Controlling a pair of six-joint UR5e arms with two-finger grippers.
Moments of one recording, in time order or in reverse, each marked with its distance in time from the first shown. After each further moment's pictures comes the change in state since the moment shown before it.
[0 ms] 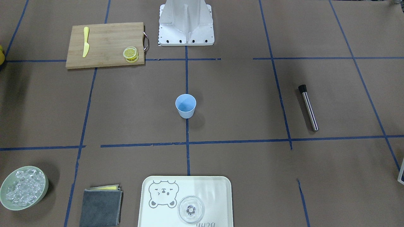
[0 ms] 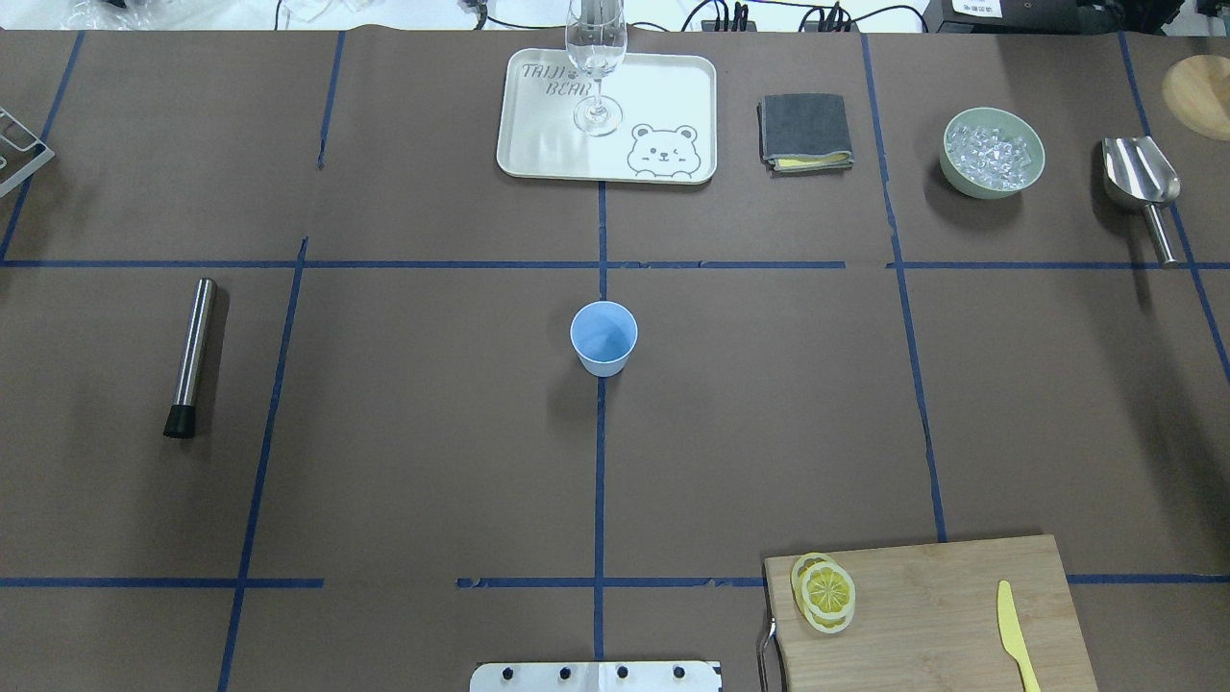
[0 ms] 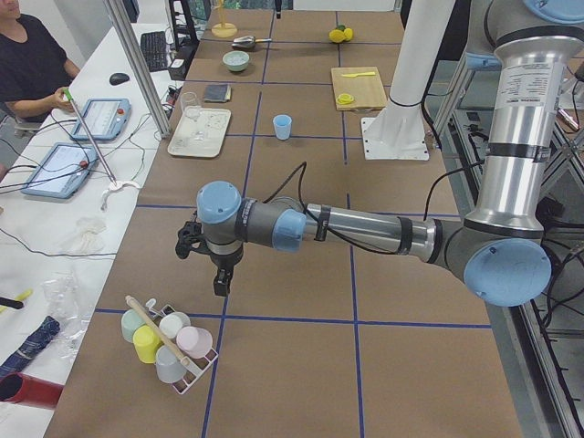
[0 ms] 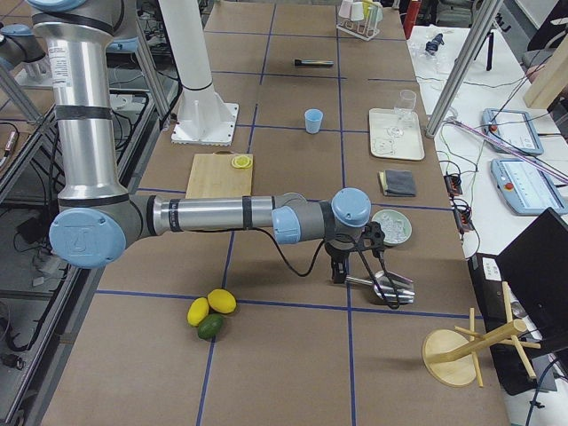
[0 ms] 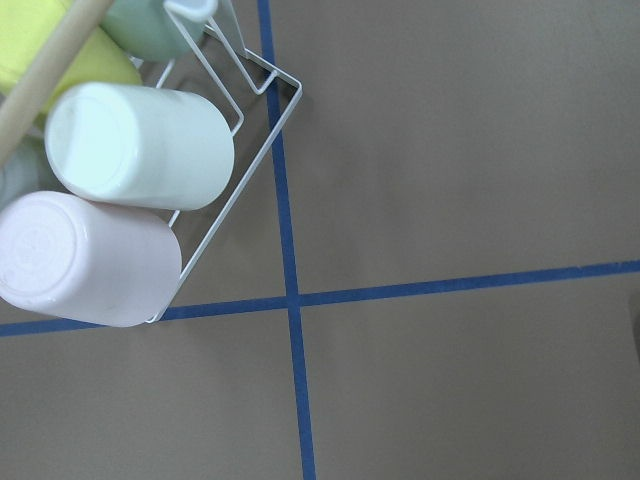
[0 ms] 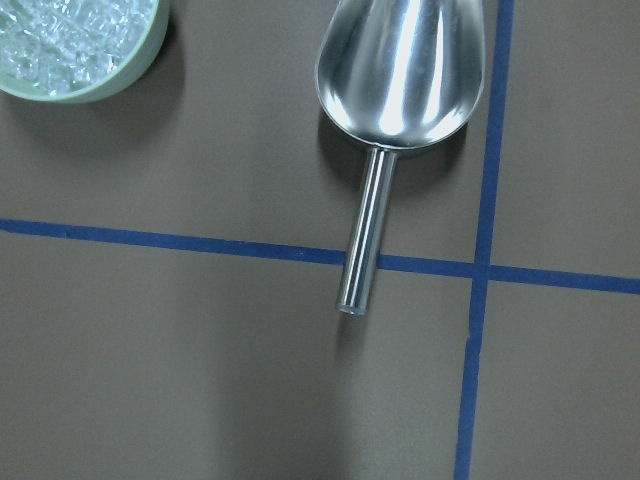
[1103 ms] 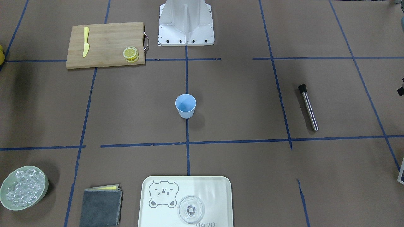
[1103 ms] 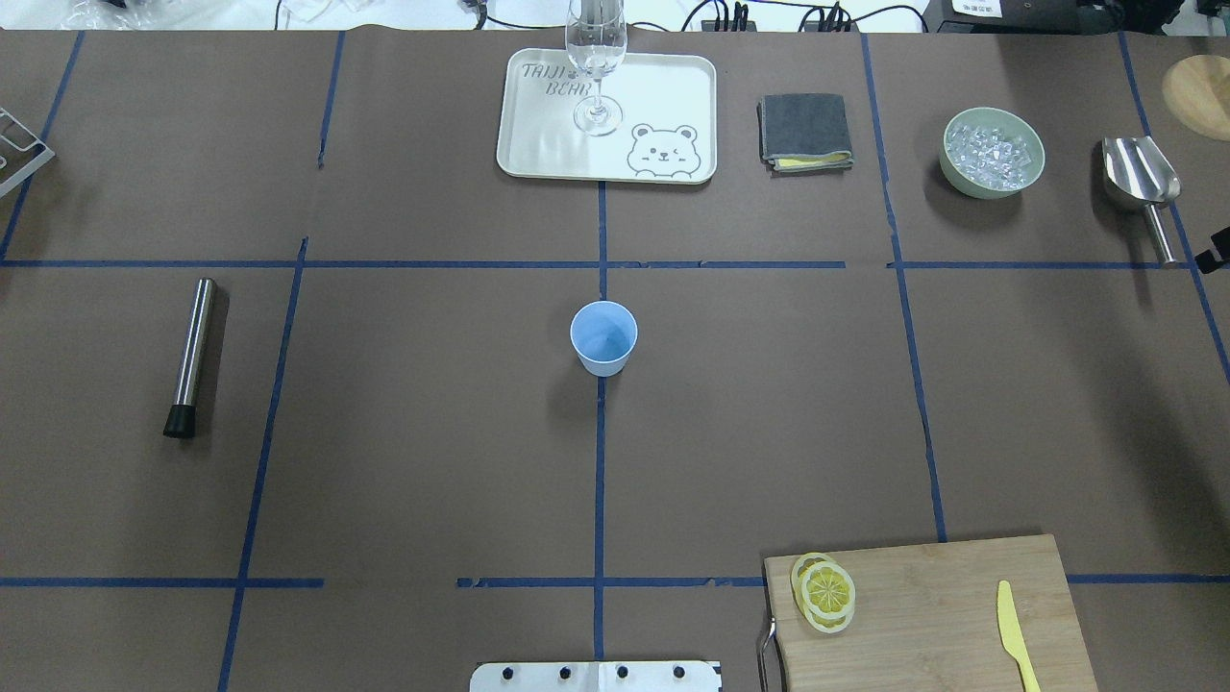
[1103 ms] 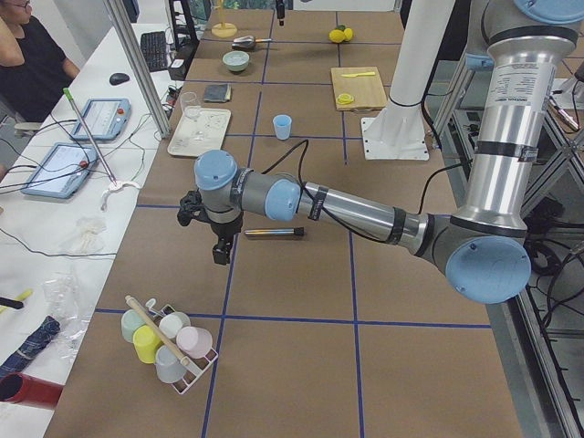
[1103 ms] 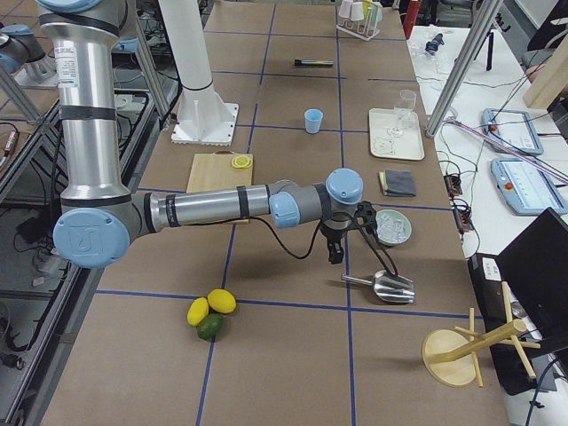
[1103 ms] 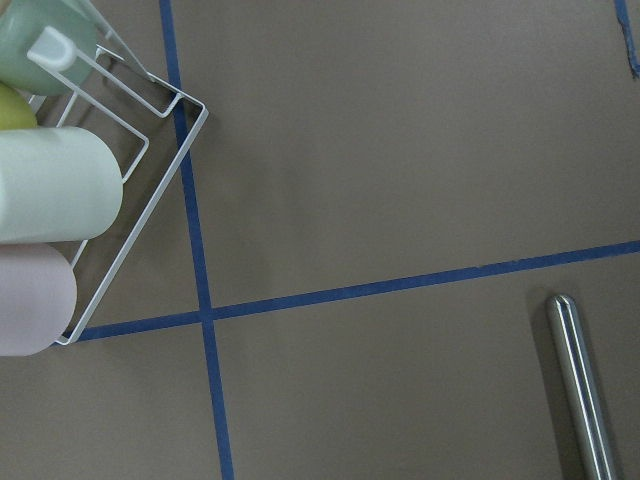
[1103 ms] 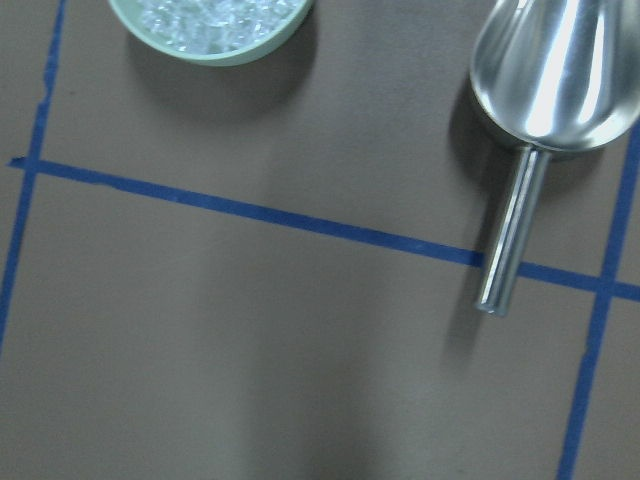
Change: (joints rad) left arm 0.082 -0.012 -0.088 0.022 -0.056 0.005; right arm -0.087 -0.035 0.120 0.013 0.032 0.010
